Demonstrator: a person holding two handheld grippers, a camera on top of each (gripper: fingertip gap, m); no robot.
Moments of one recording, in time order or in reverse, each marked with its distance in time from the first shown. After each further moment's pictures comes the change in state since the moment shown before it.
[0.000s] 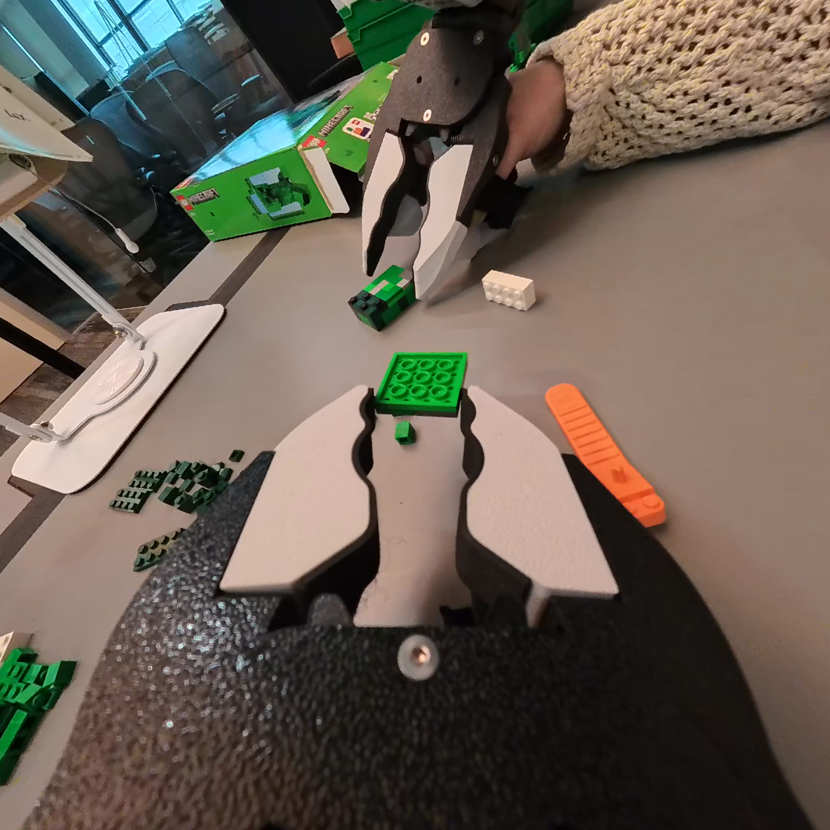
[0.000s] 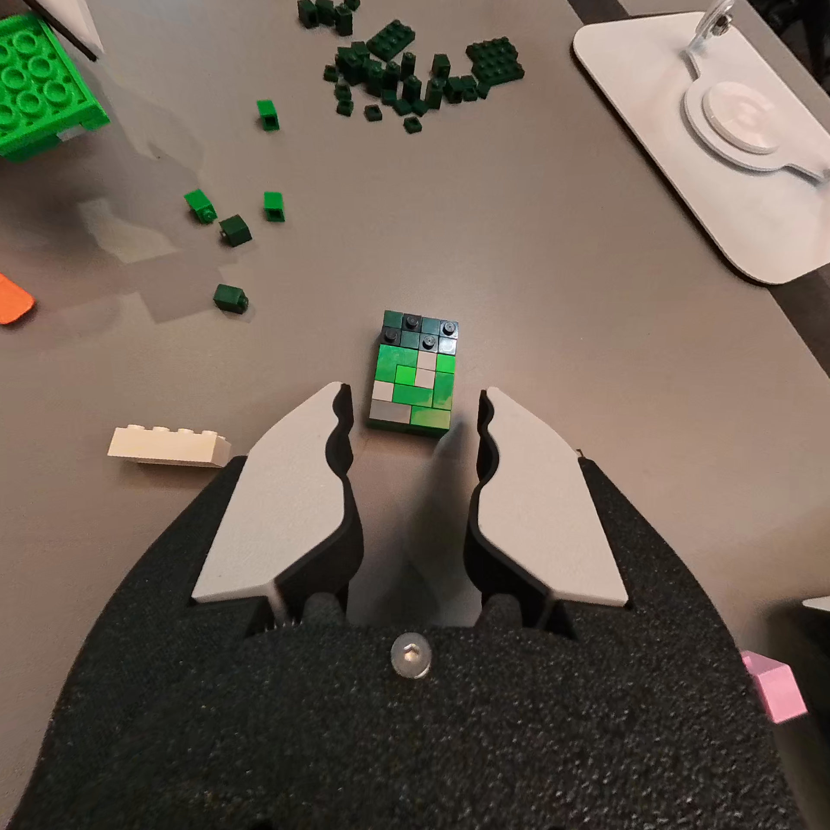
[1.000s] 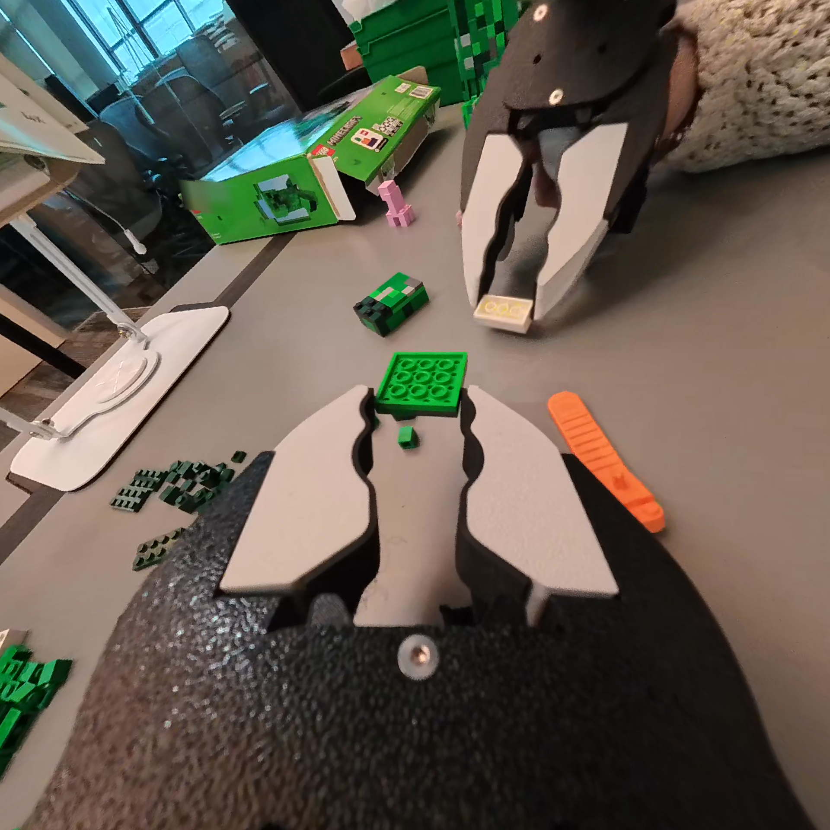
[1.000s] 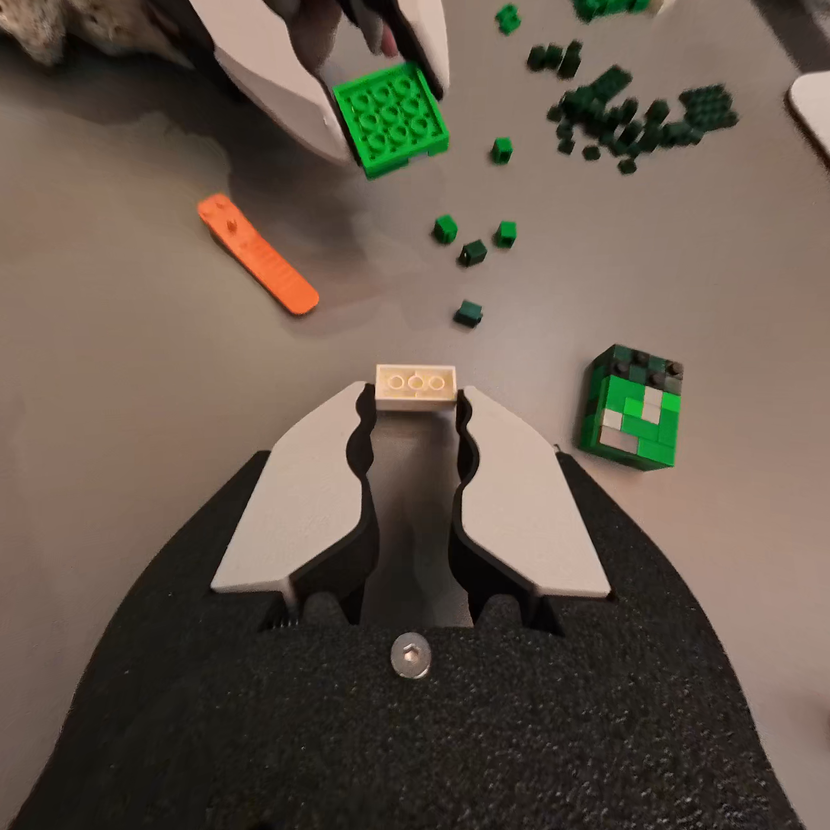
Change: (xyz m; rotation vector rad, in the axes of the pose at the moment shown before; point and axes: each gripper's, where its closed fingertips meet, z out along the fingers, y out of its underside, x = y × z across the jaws) left arm -0.002 -0.002 -0.001 0.019 -0.009 -0.023; right arm -0.096 -0.008 -0.018 0.018 -0.193 -0.071
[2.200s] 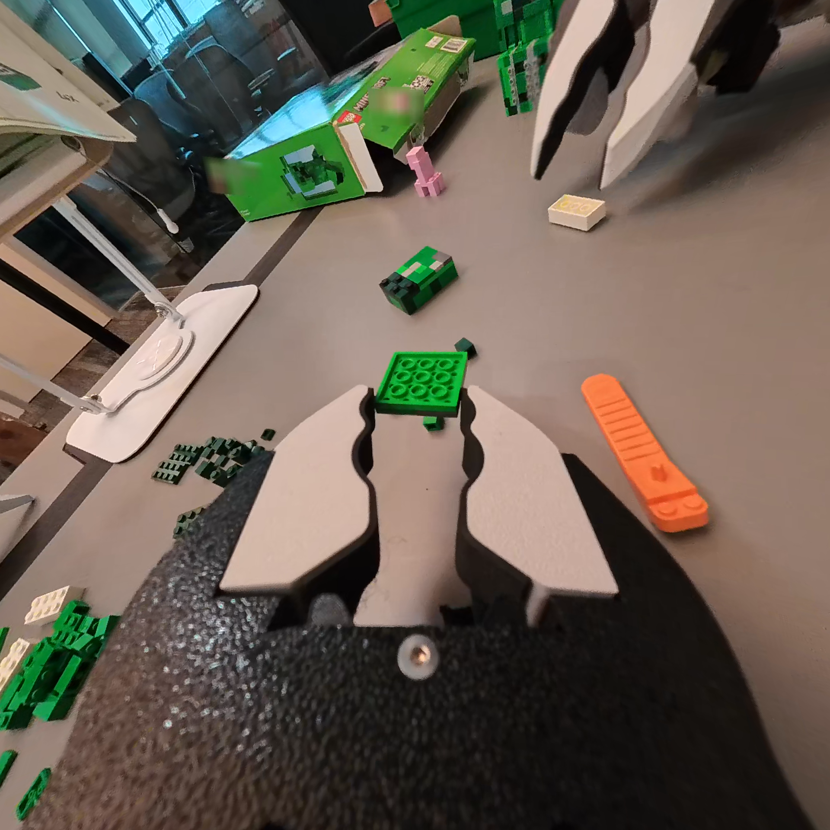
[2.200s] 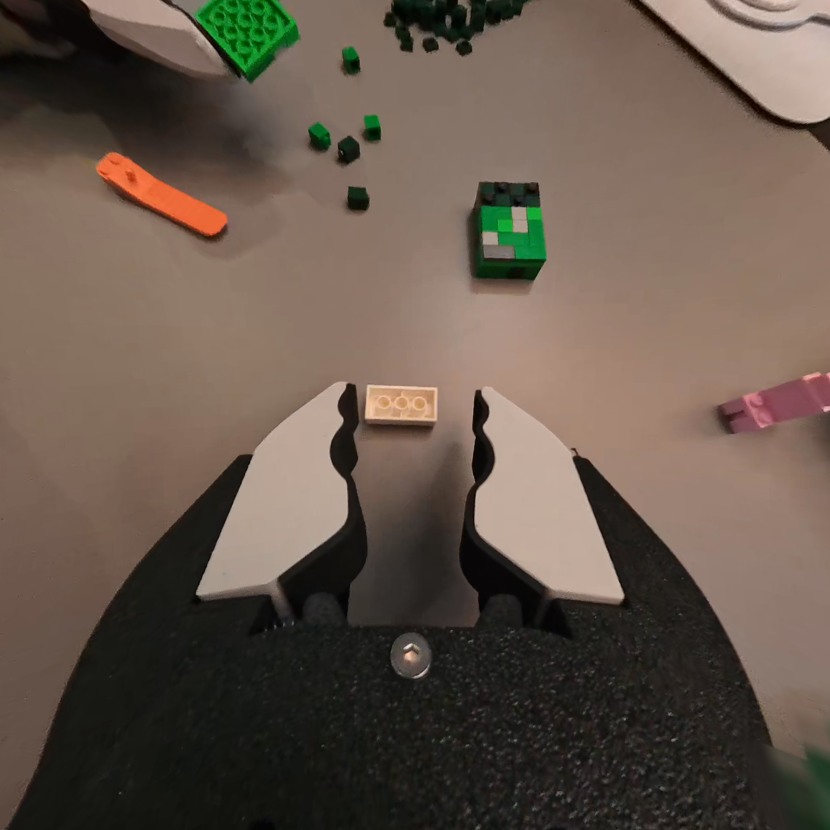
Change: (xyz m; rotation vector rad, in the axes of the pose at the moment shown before) left arm -0.010 0.008 0.000 -0.063 -0.072 0.033; right arm 0.023 0.046 -0.067 -0.029 0.201 0.232
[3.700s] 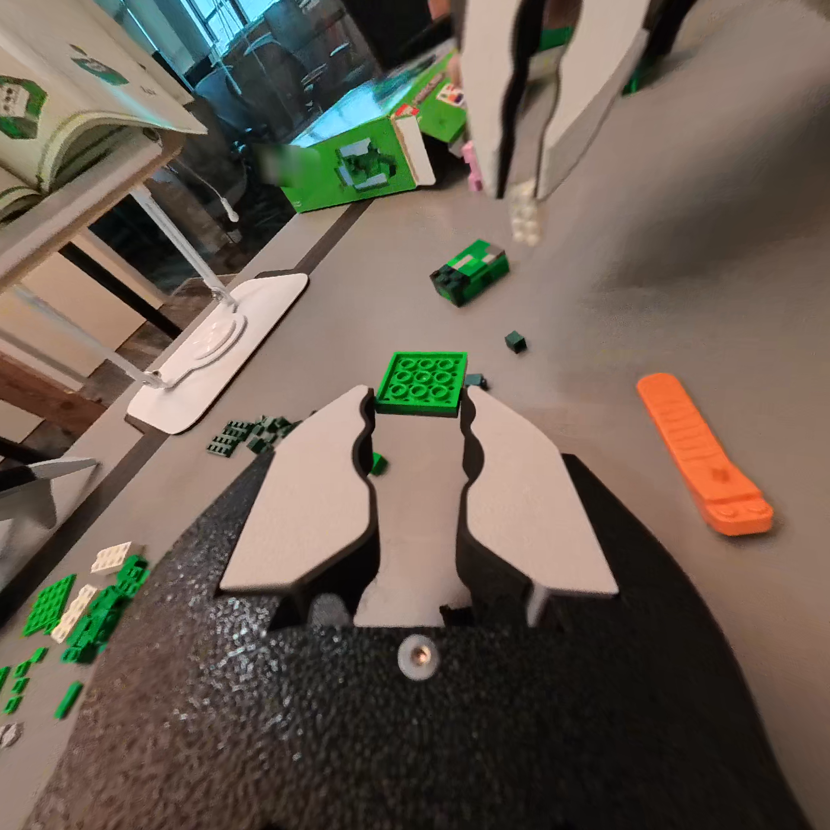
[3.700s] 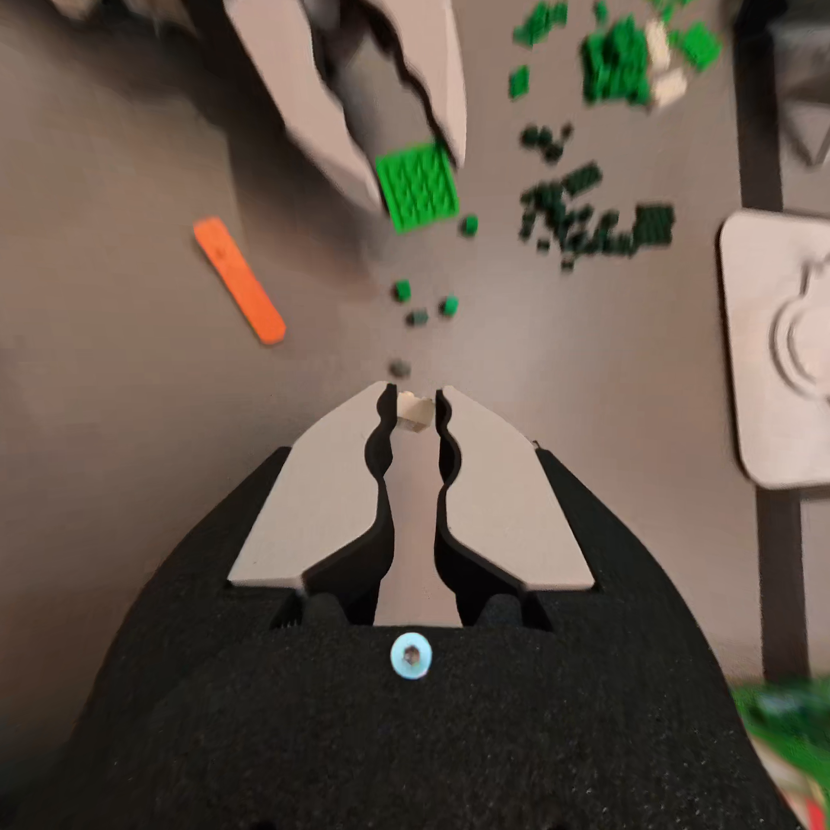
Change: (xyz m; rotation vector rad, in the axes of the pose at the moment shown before) left arm -0.024 0.004 -0.008 -0.011 -0.102 -0.007; right arm -0.025 -0.100 0.038 -0.131 -0.223 -0.501
